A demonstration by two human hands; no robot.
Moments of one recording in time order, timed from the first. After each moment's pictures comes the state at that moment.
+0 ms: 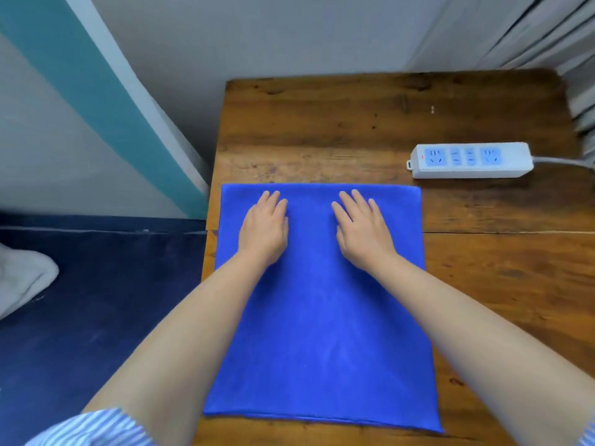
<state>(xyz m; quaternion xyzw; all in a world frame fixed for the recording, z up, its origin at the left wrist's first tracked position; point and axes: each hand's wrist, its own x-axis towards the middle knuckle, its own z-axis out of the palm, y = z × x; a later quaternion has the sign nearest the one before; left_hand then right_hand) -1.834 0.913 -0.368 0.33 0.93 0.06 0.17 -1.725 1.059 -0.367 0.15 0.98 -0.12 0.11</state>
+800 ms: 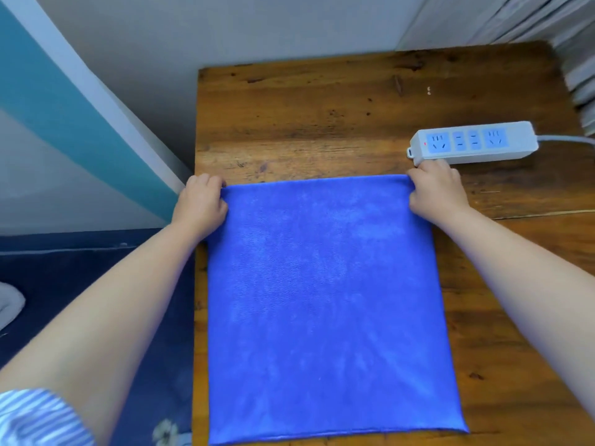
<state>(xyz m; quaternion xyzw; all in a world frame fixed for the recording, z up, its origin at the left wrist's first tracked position) -1.934 0.879 -0.377 0.32 0.94 0.05 0.12 -1.726 1.155 -0.356 0.32 0.94 -0.02 0.10</state>
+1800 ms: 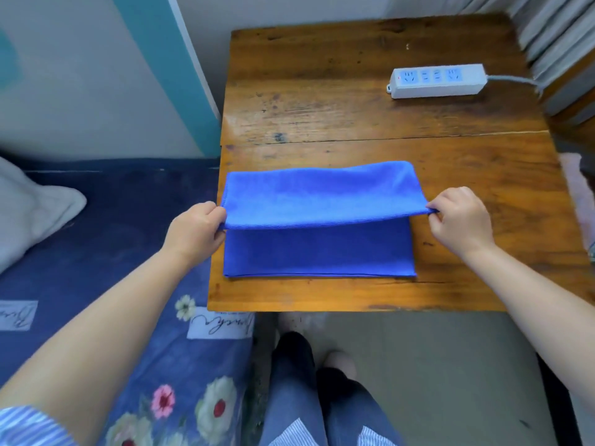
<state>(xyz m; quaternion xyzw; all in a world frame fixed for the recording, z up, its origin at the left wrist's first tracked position) -1.719 0.712 -0.309 0.44 0.89 0.09 0.02 -1.495 1.041 -0.319 0.20 0.96 -0.06 -0.17</state>
